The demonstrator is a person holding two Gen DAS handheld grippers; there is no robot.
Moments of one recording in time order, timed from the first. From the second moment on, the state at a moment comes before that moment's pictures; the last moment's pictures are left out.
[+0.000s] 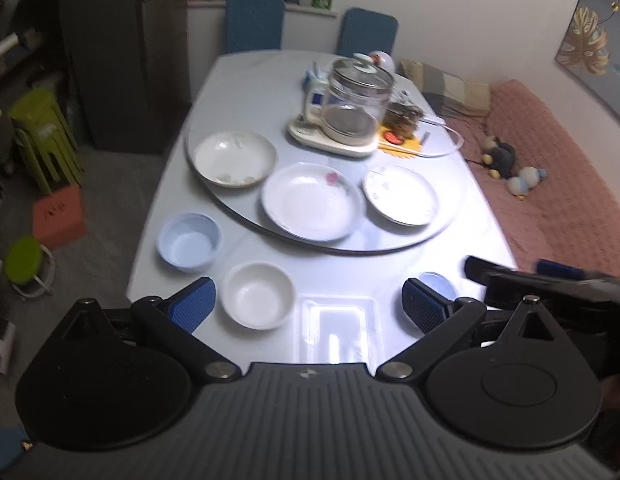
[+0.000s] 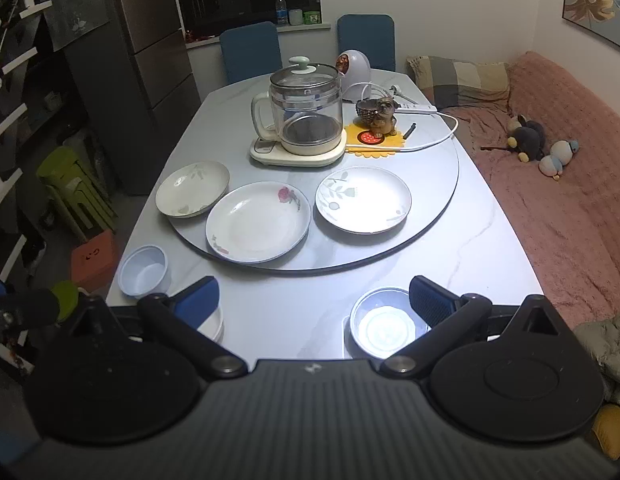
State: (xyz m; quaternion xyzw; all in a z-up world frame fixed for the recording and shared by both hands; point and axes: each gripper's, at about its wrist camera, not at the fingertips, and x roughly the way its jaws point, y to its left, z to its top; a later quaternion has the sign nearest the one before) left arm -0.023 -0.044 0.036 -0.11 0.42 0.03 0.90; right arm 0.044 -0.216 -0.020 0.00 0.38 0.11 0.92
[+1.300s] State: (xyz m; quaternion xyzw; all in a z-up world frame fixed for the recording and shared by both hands) left arm 0.018 -0.063 0.078 -0.20 0.54 0.05 0.81; right arm 0.121 -0.210 -0.064 -0.07 0.41 0.15 0.90
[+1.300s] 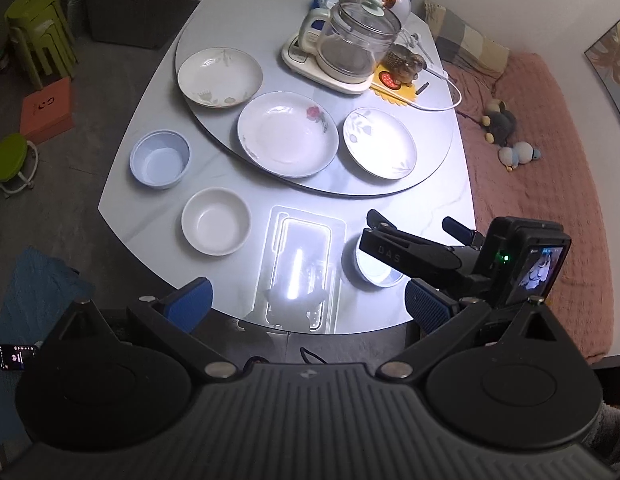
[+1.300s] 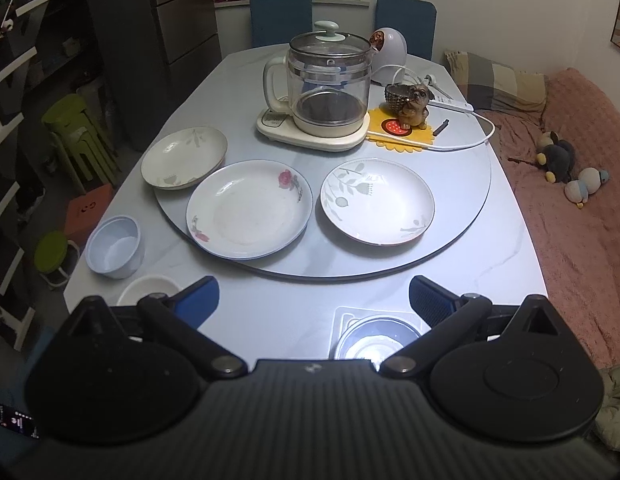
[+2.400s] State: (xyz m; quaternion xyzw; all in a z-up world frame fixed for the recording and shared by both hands) left arm 0.130 0.056 0.016 -0.11 0.44 0.11 0.88; right arm 0.202 -0.152 -0.081 0.00 0.43 0.14 0.89
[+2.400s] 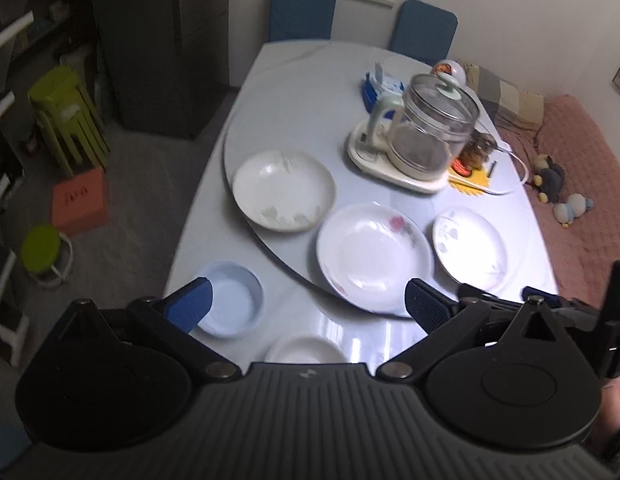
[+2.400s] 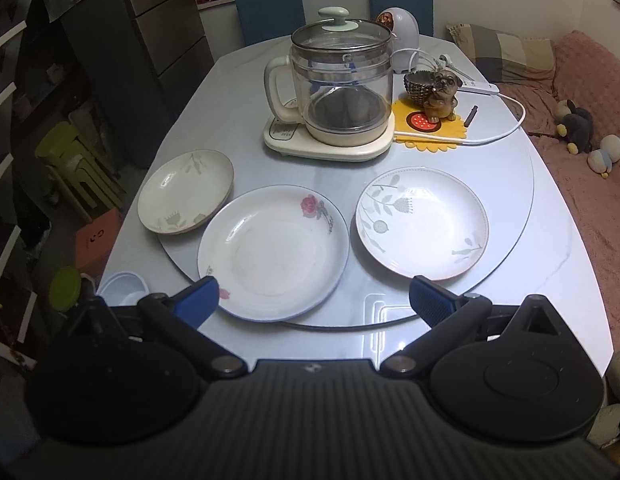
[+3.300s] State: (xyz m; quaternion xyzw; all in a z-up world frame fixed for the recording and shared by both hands) left arm 0.231 0.205 -0.155 -0.19 0.46 0.09 0.87; right arm 0.295 -0.050 -0.123 0.00 0.43 0.17 0.89
